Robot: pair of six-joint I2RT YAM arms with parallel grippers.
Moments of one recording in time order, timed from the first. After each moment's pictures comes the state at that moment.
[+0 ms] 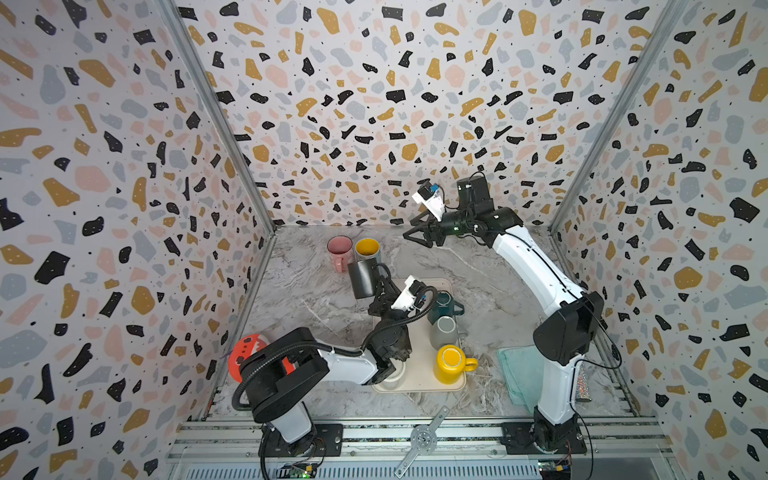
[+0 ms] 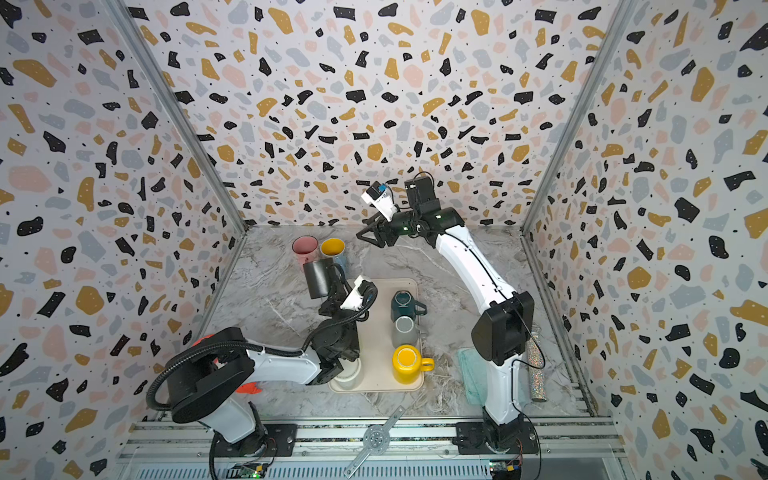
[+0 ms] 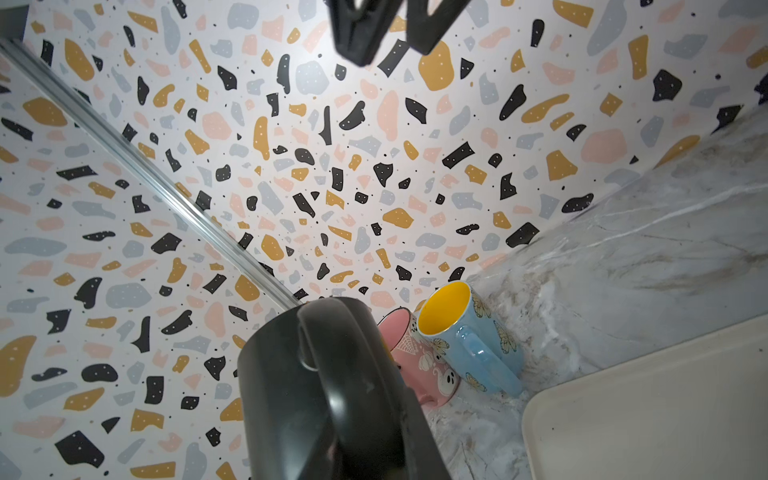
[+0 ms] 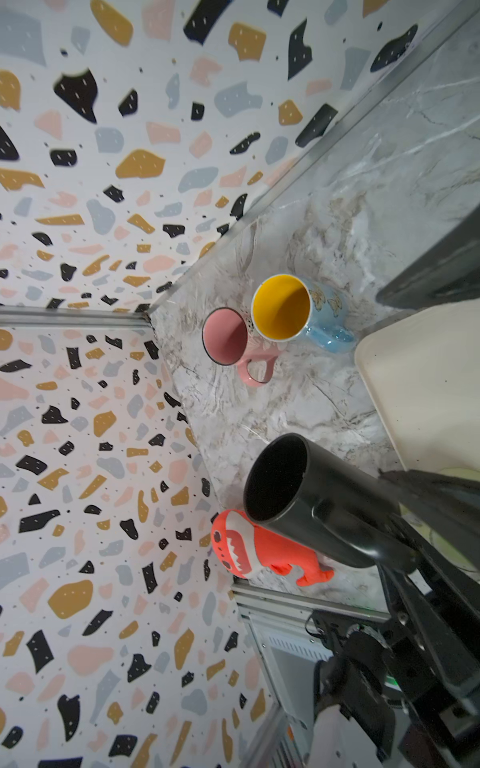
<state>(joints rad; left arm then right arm) -1.00 1.65 0.62 1.33 -1.14 1.04 0.49 1.98 2.11 -0.71 -0.81 -0.30</state>
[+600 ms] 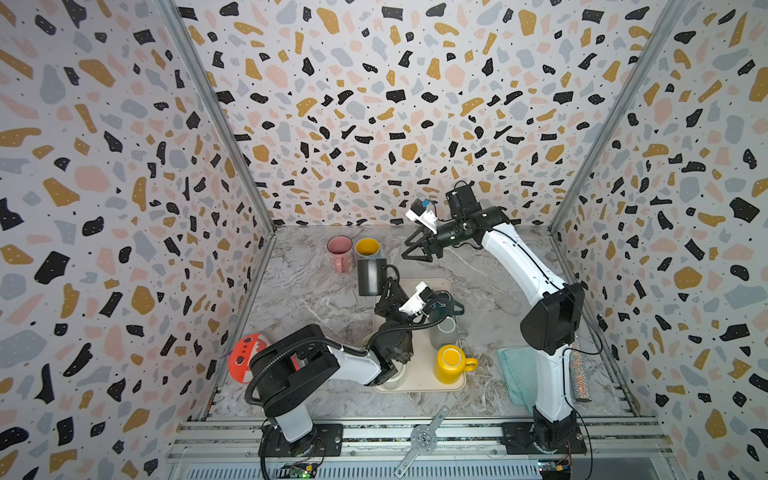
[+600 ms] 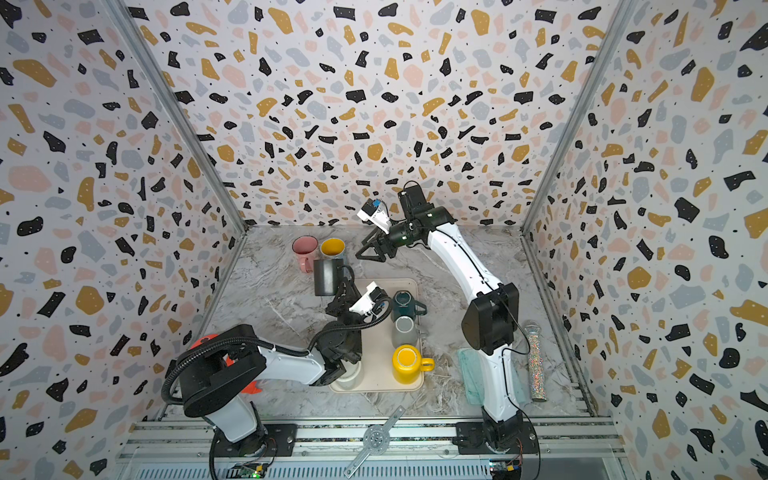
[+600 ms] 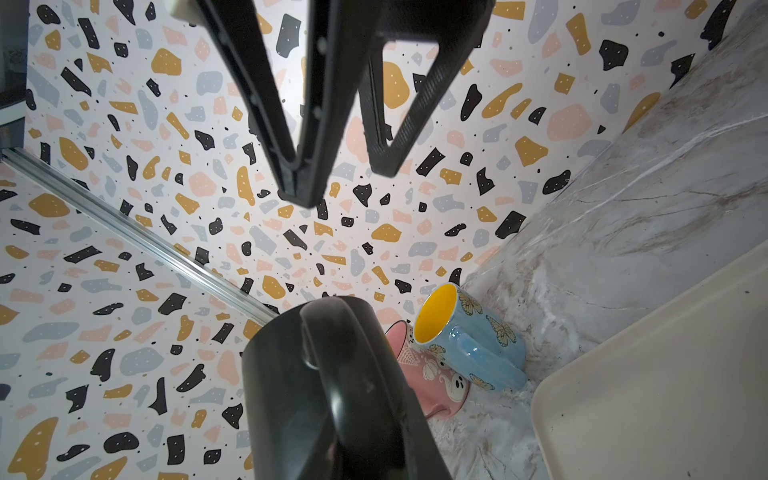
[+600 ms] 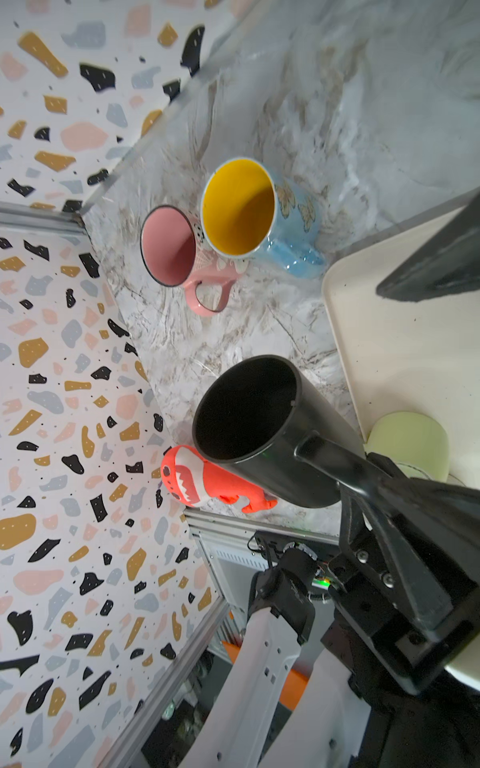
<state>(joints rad) -1.01 1.69 0.62 1.35 -1.07 1.18 0.48 2.11 2.20 -0.95 -1.00 -0.44</state>
